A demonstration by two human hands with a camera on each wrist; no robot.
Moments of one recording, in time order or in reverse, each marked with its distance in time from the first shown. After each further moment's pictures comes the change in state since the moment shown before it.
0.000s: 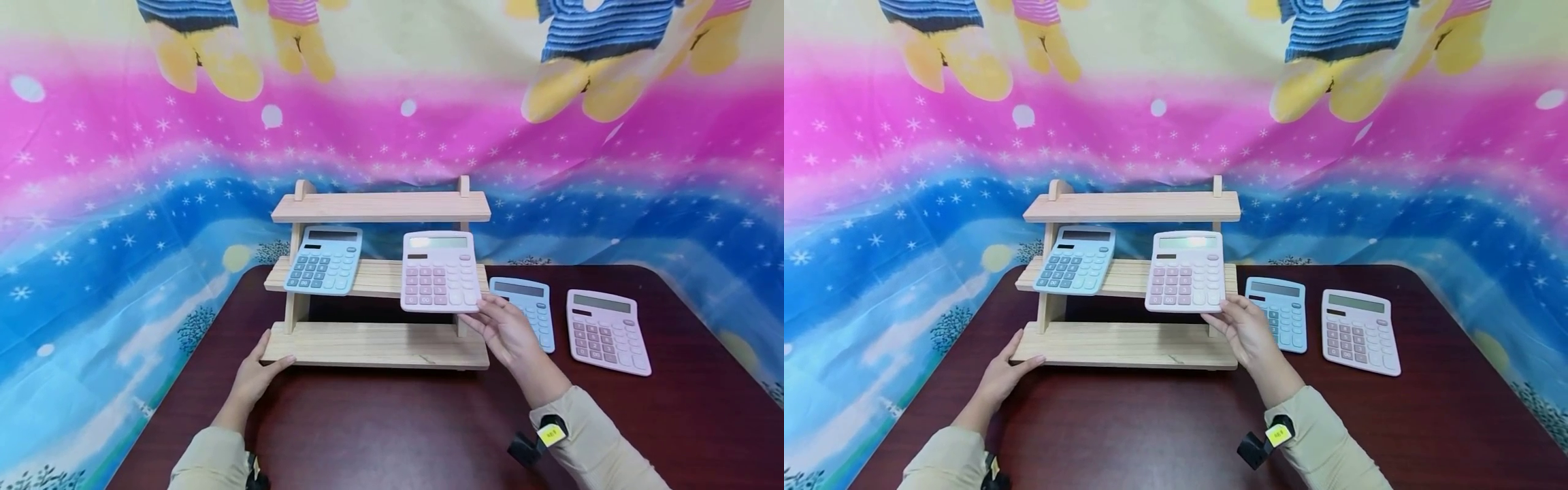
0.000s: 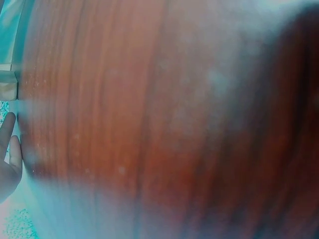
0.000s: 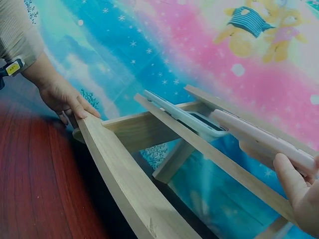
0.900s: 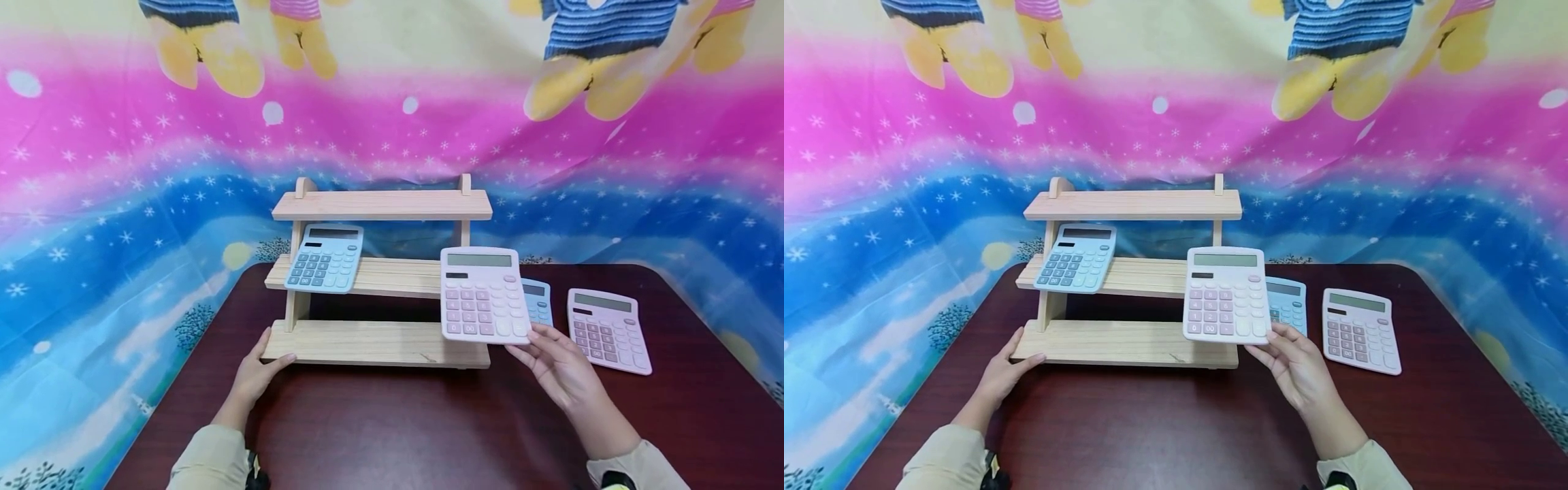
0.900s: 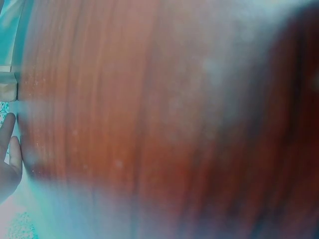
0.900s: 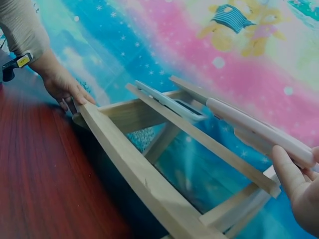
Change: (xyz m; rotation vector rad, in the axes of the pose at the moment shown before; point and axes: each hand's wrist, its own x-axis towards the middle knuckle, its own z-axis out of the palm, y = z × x) left_hand -0.003 0.004 -0.001 0.000 -0.006 -0.001; right_hand -0.050 -0.012 -0.058 0.168 -0.286 -0.109
